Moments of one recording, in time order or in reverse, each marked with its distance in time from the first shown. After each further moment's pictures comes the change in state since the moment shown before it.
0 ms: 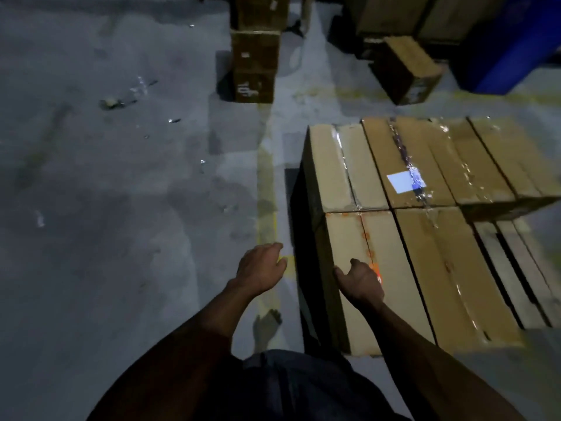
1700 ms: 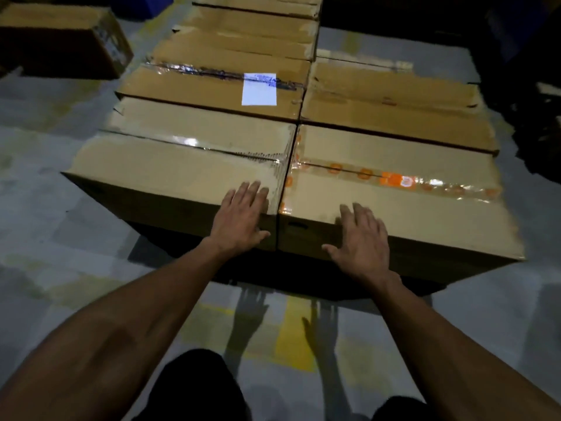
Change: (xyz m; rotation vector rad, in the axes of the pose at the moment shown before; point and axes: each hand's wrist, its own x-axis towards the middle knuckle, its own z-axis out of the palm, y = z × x) left_hand 0.542 -0.038 0.160 0.681 -0.124 1.352; right_hand 0.296 -0.034 0.246 0.125 0.524 0.807
